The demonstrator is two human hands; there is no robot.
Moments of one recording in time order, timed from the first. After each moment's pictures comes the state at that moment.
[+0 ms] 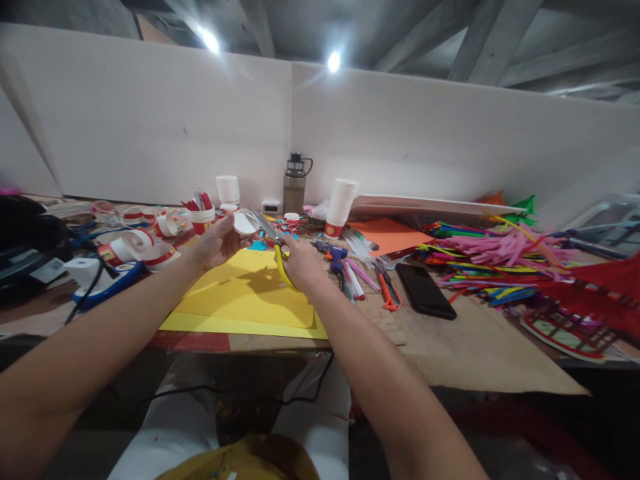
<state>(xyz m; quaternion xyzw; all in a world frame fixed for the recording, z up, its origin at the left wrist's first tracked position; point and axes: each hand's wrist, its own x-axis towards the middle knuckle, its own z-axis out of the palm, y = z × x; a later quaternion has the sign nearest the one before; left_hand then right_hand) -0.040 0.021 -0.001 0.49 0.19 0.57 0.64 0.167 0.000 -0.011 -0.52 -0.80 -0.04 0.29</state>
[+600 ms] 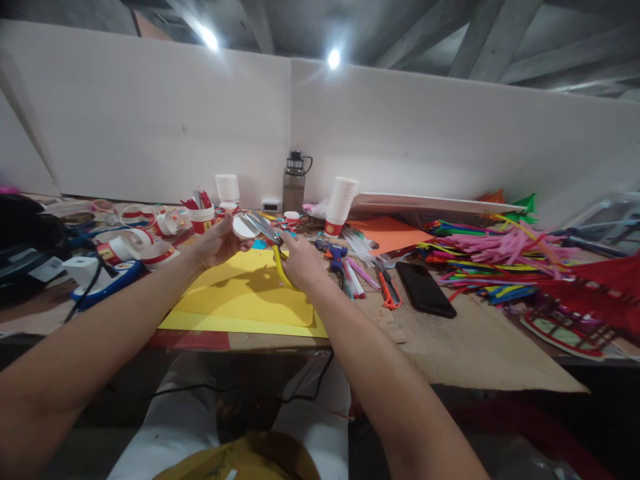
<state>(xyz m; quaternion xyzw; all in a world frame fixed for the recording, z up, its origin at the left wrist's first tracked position) -0.043 0.025 -0.004 0.50 0.19 0.53 0.65 0.168 -0.001 -0.013 -0.51 -0.81 -0.06 0.28</state>
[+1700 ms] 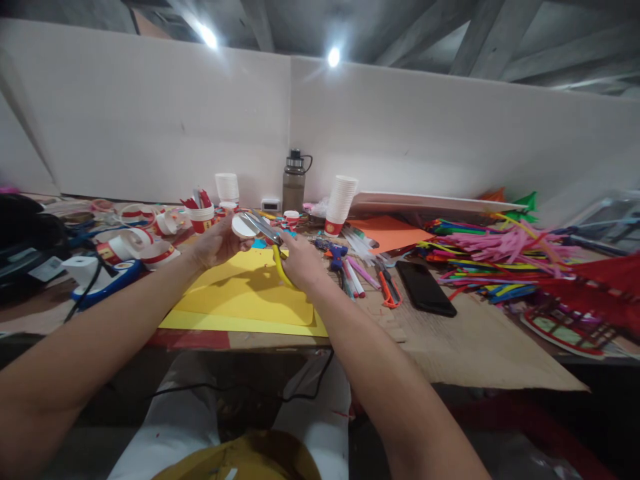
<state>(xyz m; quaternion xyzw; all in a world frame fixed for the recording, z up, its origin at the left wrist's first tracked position) -0.042 0.022 -0.001 0.48 0.20 0.53 0.67 0.167 0.001 -0.015 -0.51 -0.81 -0.05 0.28</state>
